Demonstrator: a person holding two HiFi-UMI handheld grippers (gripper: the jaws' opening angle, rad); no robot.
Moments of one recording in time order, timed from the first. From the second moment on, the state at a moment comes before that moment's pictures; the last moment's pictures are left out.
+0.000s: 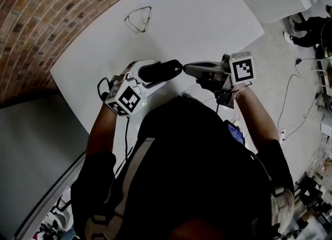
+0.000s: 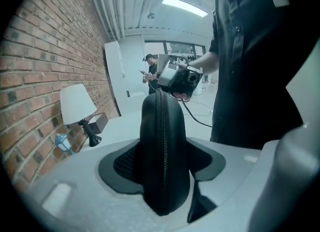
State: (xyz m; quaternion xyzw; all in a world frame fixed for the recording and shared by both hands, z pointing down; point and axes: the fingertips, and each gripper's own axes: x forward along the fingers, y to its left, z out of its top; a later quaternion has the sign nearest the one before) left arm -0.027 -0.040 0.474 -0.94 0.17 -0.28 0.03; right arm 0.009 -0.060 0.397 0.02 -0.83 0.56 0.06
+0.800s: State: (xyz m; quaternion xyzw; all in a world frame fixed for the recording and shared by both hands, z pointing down) left arm -0.031 -0.054 0.377 -0.97 0.21 -0.03 -0.08; right arm 0.014 -0.066 0.412 0.03 -0.81 0.59 0.03
